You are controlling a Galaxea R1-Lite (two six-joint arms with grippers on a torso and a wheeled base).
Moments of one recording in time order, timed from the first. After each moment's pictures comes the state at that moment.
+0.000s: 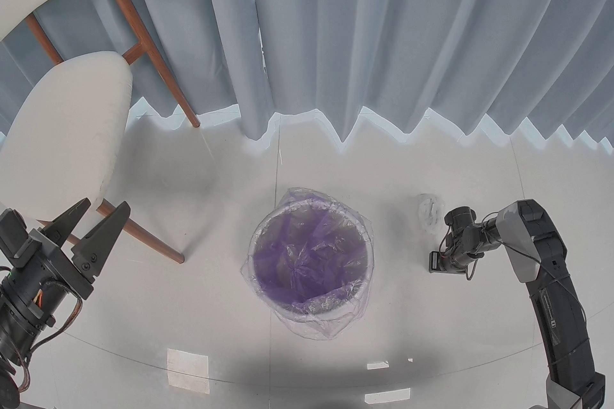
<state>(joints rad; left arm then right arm) -0.37 1.08 -0.15 -1.06 0.00 -0.25 0.06 2.98 -2.00 0.18 0.07 0.20</state>
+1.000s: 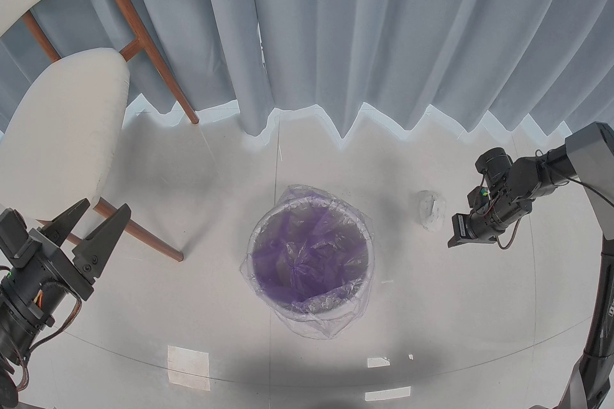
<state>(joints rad) -0.36 1.07 -0.16 -1.03 0.00 -0.22 0.10 2.25 -1.47 0.39 0.22 0.11</state>
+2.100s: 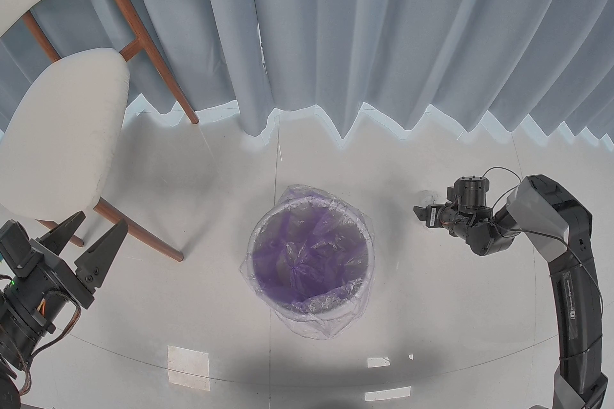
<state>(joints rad) -0.31 1.06 -0.12 -1.01 0.00 -0.19 0.12 2.65 -1.51 -0.68 0.00 0.08</state>
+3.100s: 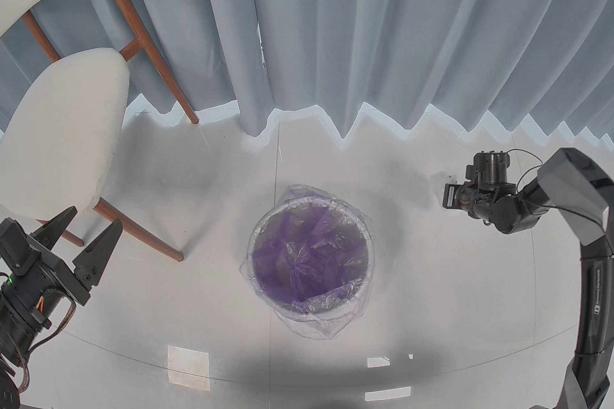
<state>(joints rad) -0.25 1.06 -0.12 -1.01 -0.04 -0.10 0.10 2.43 -1.39 -0.56 -0.02 0.12</state>
